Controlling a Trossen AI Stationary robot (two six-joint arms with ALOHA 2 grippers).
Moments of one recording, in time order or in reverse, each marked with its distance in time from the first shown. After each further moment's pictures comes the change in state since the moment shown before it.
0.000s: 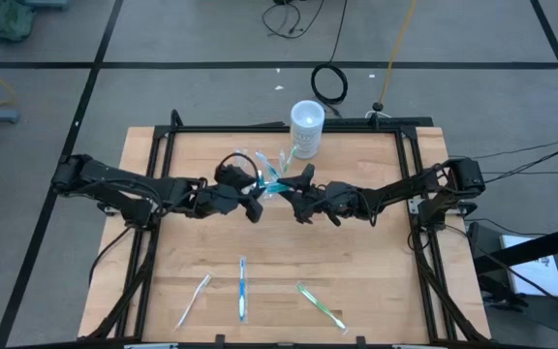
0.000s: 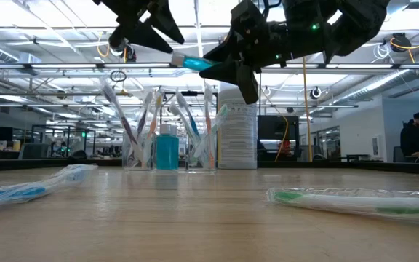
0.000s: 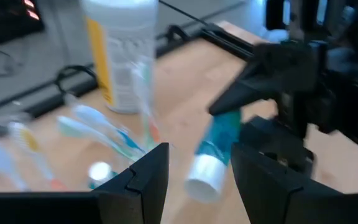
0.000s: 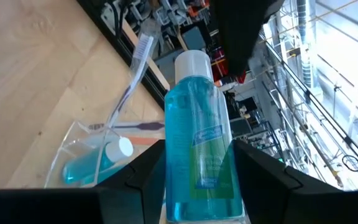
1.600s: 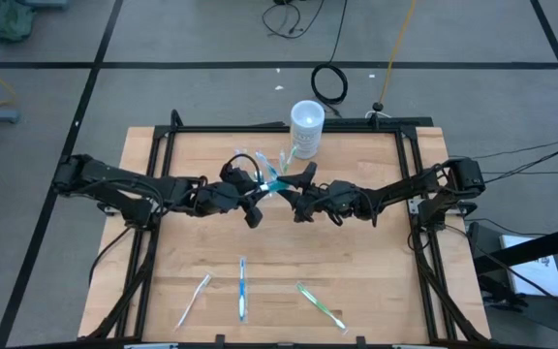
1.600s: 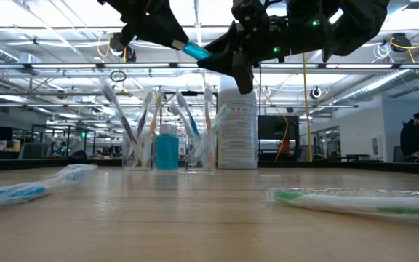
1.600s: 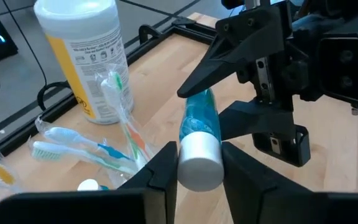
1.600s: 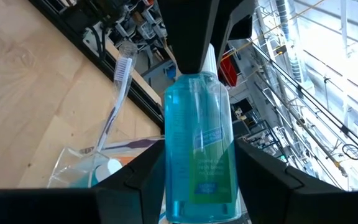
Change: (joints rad) left arm 0.013 0.008 0.000 0.045 0.109 0.188; right arm 0.001 0.000 0.000 0.078 -0.005 0.079
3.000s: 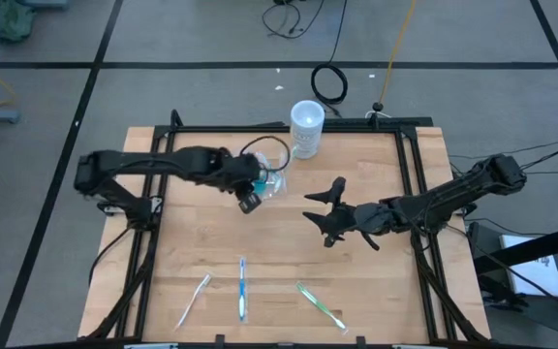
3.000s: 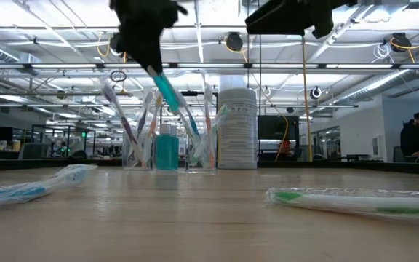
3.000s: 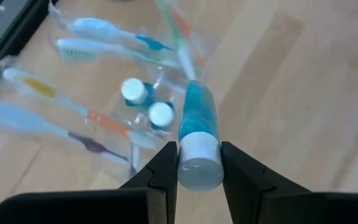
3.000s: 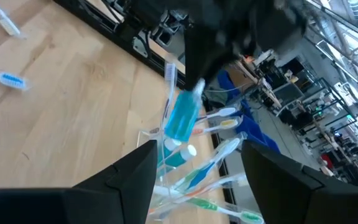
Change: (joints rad) left arm 0.230 0.189 0.362 -0.738 0.349 -0.026; right arm 0.275 -0.377 0.001 -0.658 0.239 0.398
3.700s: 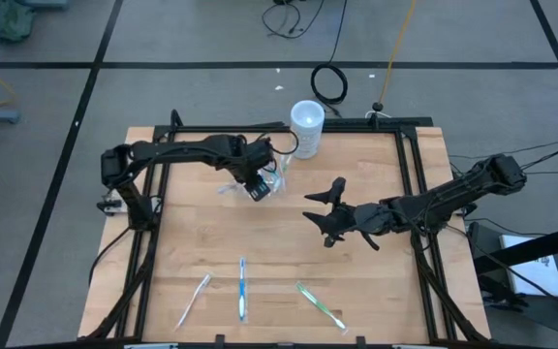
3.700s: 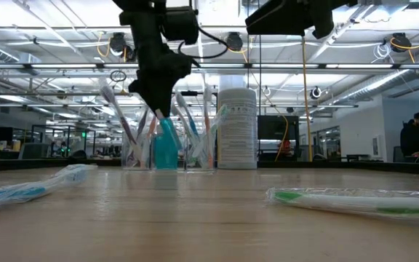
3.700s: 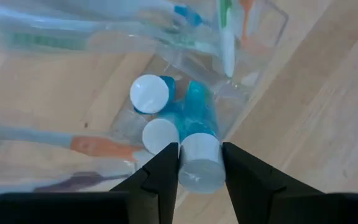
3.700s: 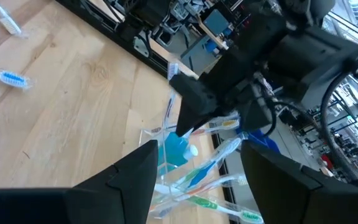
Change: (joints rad) left arm 0.198 0.199 0.002 0.039 0.174 0.085; right arm 0.000 0.000 0.000 -0.001 -0.001 -0.003
